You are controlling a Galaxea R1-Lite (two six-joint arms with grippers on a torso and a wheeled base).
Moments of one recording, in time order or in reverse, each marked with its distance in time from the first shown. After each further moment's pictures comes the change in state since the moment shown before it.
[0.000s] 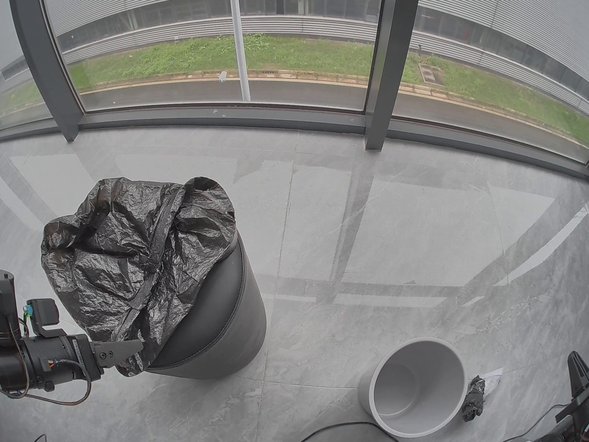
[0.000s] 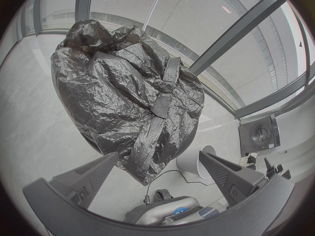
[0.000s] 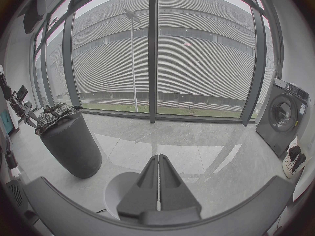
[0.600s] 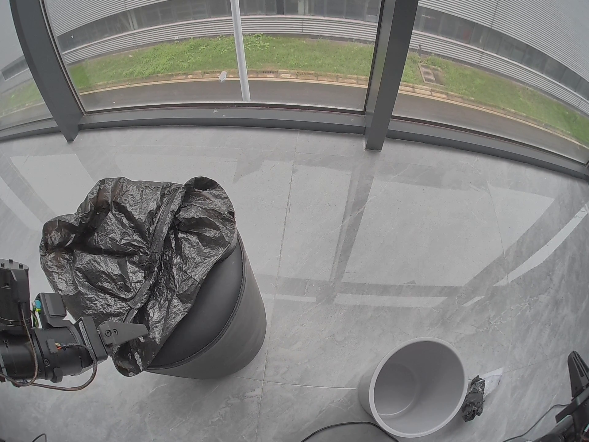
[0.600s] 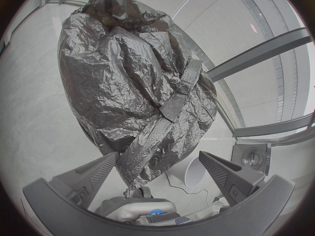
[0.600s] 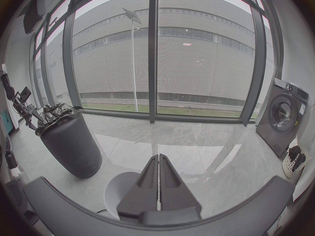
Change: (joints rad) left arm 0.000 0.096 -0.030 -0.018 -0.010 -0.256; right arm 0.000 0.000 0.000 0.000 0.000 0.000
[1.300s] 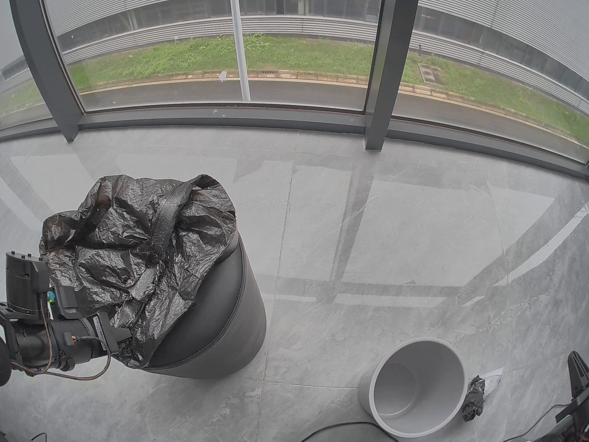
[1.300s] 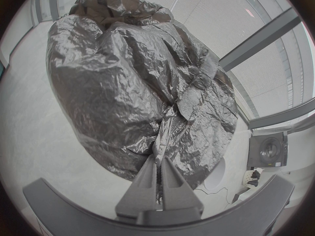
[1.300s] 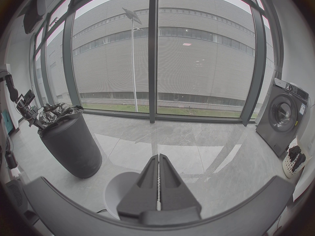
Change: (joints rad) left arm 0.006 0.125 -0.016 -0.060 0.105 0.138; right arm 0.000 0.000 0.000 0.000 0.000 0.000
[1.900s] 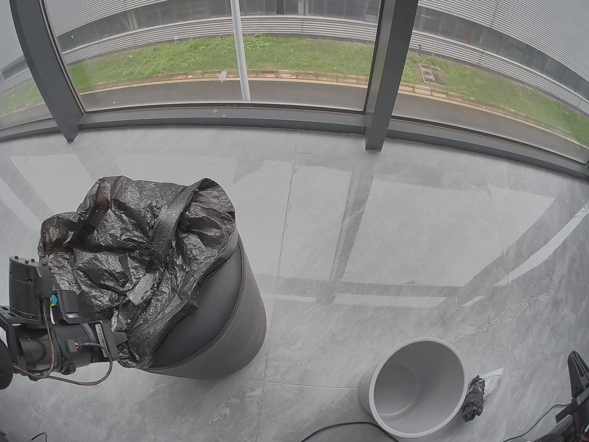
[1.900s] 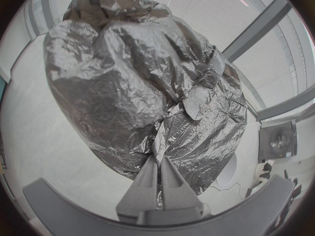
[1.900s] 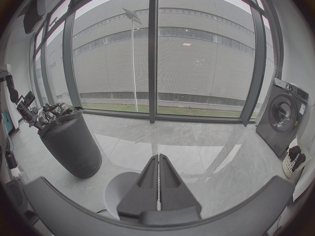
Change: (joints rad) left arm -0.002 0.010 0.018 -0.004 0.080 0.091; right arm 0.000 0.000 0.000 0.000 0.000 0.000
